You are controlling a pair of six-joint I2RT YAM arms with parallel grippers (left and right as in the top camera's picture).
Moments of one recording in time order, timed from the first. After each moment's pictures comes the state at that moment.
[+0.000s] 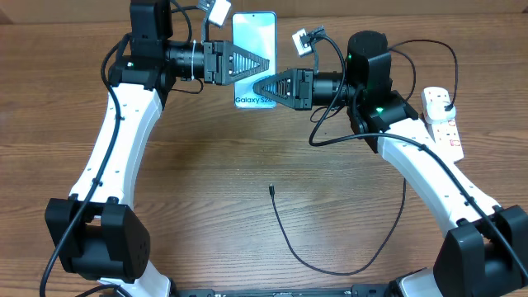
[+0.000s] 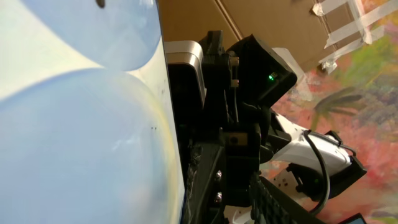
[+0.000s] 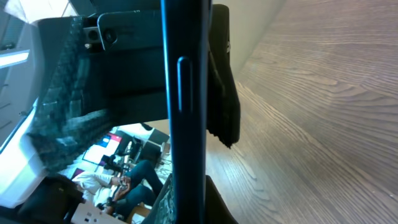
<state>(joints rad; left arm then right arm) -0.12 1.79 1.62 -0.37 1.47 -0.40 0.34 1.65 1.26 0.12 -1.10 0.73</state>
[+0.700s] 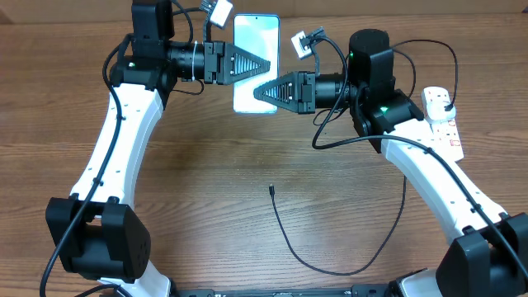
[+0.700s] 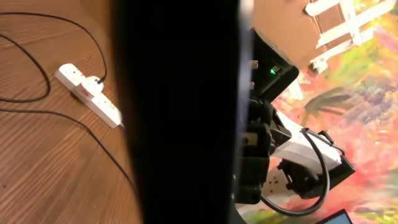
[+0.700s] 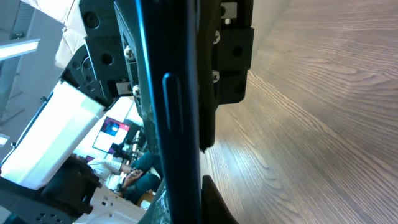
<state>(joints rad) -0.13 1.79 1.62 -0.37 1.50 -0.43 0.34 1.62 1.29 0.00 -1.15 0.68</state>
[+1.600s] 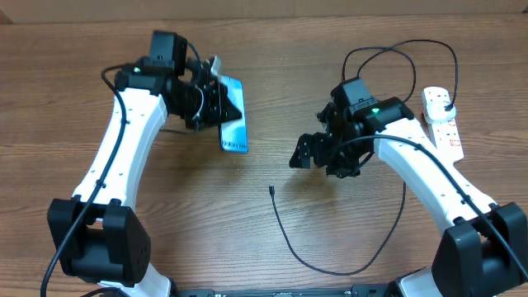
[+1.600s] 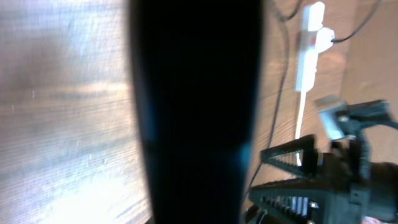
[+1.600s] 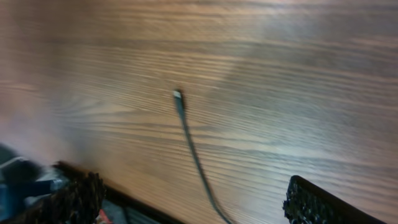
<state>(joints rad) -0.14 1.78 1.55 -1.04 0.67 -0.29 0.37 1.66 1.27 -1.06 -0.44 0.38</state>
